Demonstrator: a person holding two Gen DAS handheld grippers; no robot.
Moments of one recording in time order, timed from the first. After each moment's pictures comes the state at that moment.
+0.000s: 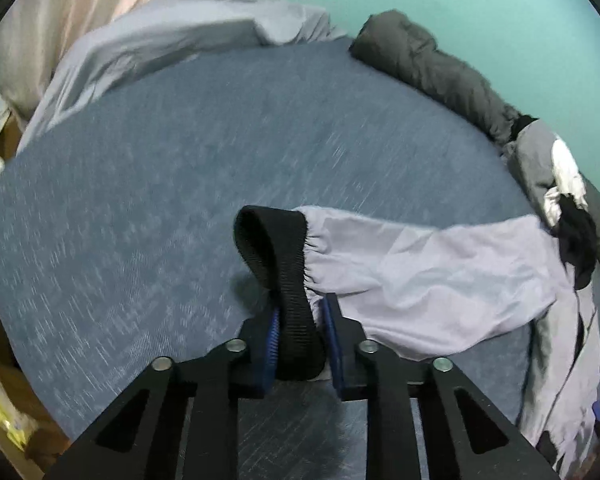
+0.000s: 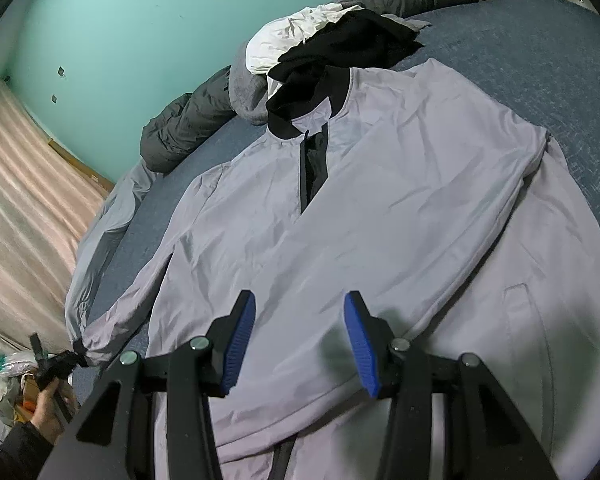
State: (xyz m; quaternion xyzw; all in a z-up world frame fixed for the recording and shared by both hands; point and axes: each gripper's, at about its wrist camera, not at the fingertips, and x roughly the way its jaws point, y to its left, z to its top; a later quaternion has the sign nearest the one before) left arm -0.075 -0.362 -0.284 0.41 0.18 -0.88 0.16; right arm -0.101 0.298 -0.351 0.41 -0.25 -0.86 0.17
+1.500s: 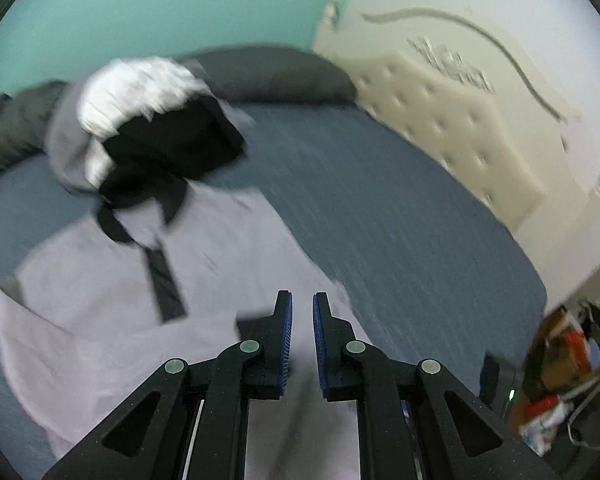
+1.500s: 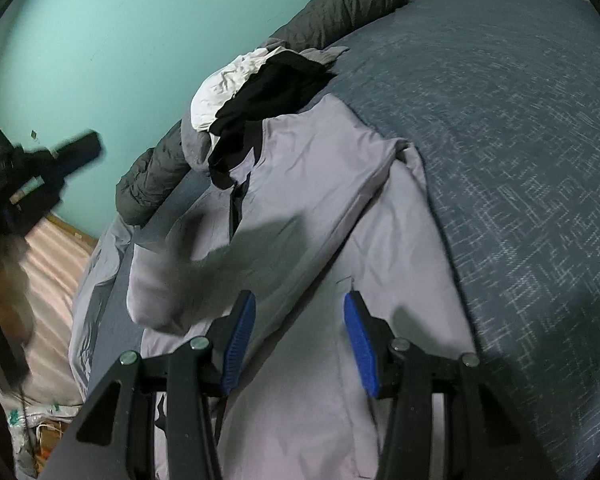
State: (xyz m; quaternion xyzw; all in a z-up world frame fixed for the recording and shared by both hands) left arm -0.170 0.253 -0.195 0.42 -0.03 -0.83 -0.36; right arm -0.050 0.409 -0.348 0.39 -0.32 -0.86 0.10
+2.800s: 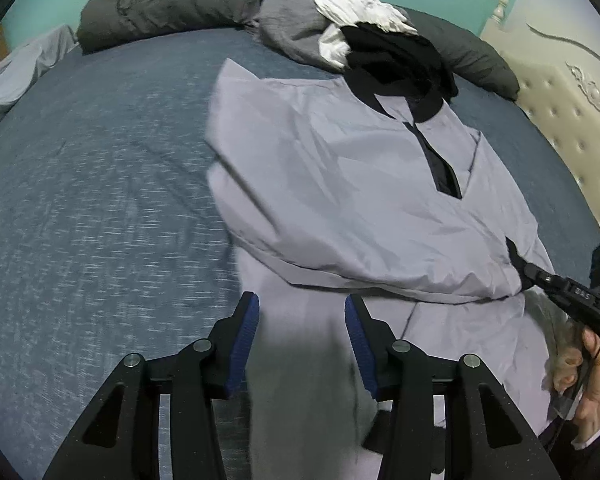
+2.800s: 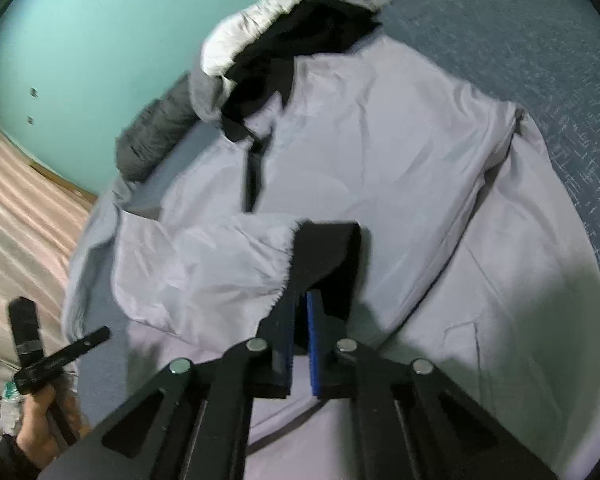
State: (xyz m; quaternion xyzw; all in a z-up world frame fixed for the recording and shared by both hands) left arm -0.167 -0.038 -0.316 0.50 0.02 -0.86 -0.14; right arm -0.131 0.343 -0.374 0.44 -0.28 -0.84 0.15
